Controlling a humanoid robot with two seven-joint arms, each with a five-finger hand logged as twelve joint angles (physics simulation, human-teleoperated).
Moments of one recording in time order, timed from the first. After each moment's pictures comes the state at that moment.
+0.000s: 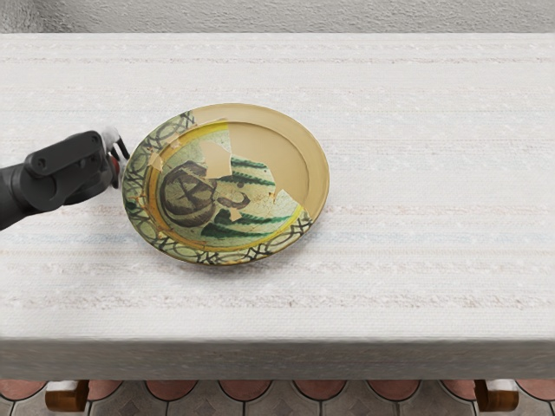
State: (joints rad) left arm -1.18 0.25 0.07 -0.60 0.97 0.02 0.52; right arm 0.01 0.00 0.08 0.19 0.14 -0.09 0.12
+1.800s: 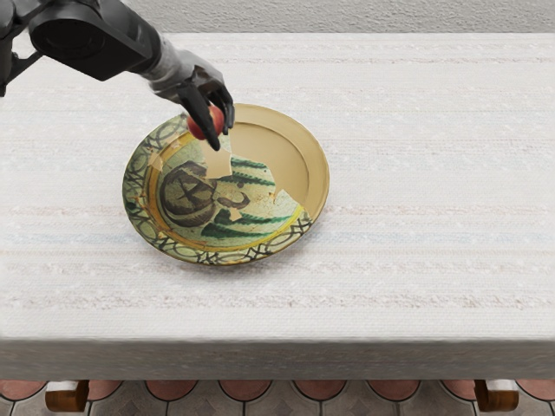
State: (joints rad) left arm -1.66 0.32 0.07 -0.86 0.31 -0.60 0.61; right arm 0.02 0.00 0.08 0.19 0.14 -0.08 0.12
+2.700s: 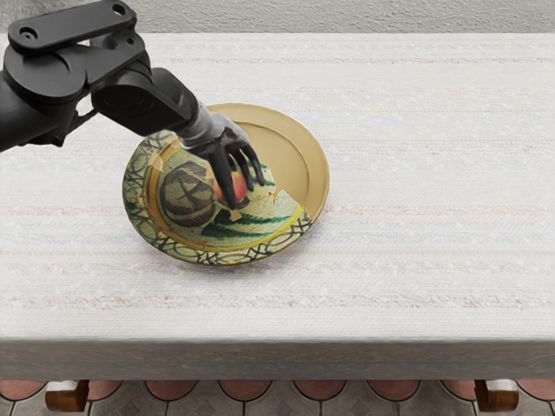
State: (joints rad) left arm -1.54 0.21 0.07 -0.82 0.34 -0.61 0.61; right arm 0.02 0.00 0.08 0.19 0.14 -0.08 0.12
